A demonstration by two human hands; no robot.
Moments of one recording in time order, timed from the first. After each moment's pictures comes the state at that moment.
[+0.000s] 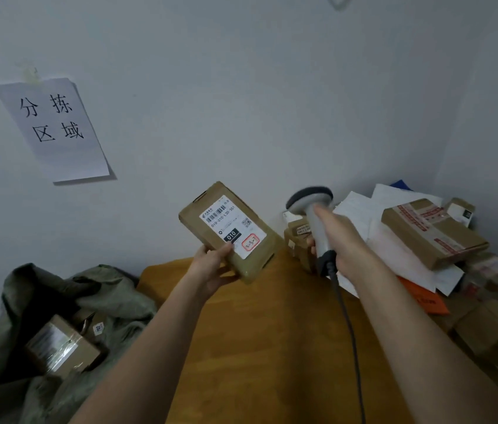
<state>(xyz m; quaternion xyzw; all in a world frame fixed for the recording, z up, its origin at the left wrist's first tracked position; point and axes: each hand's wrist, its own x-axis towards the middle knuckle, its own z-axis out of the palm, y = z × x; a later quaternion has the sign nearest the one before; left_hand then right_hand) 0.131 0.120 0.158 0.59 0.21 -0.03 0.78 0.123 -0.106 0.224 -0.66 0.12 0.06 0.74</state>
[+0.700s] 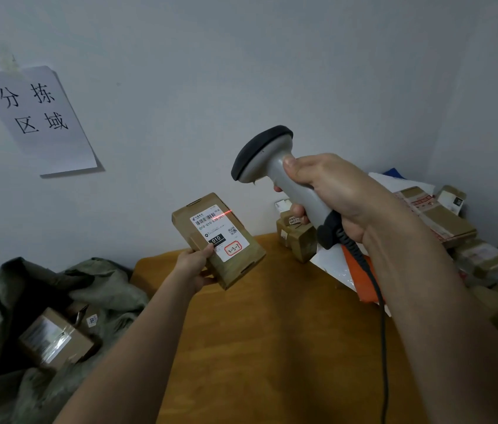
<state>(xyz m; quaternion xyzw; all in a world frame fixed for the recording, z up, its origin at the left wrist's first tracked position) 0.134 0.118 0.143 0.62 0.30 -0.02 0.72 0.072 -0.121 0.310 -0.76 -0.11 0.05 0.64</state>
